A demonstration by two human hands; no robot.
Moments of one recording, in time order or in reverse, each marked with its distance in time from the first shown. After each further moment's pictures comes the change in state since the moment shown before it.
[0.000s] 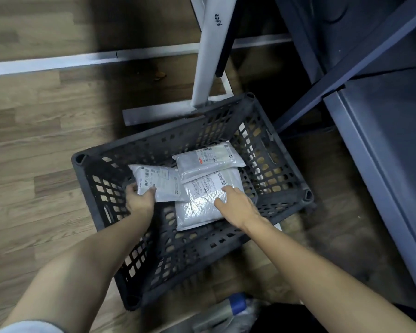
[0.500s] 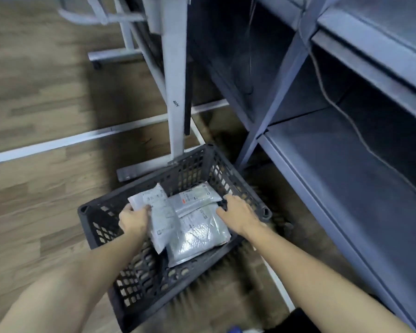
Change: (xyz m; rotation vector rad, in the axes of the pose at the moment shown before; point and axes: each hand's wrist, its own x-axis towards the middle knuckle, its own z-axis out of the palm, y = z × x) left_hand -0.092 0.093 -0.036 -0.072 -0.071 0.217; right_hand -0.078 0.014 -0.095 0.033 0.223 0.006
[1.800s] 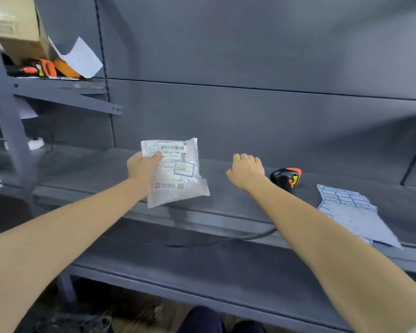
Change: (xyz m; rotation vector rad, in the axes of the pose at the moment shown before) left_hand -0.551 0.296 0.109 -0.329 -1.165 0.772; right_hand -0.412 0.245 -0.317 -0.246 0.921 0.751
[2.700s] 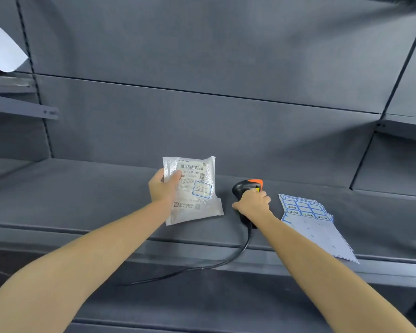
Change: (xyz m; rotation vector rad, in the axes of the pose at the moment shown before) left_hand -0.010 -0.061 0.150 -0.074 -0.157 -0.020; right_hand 0.015 0.115 0.059 0.244 -0.122 0.573
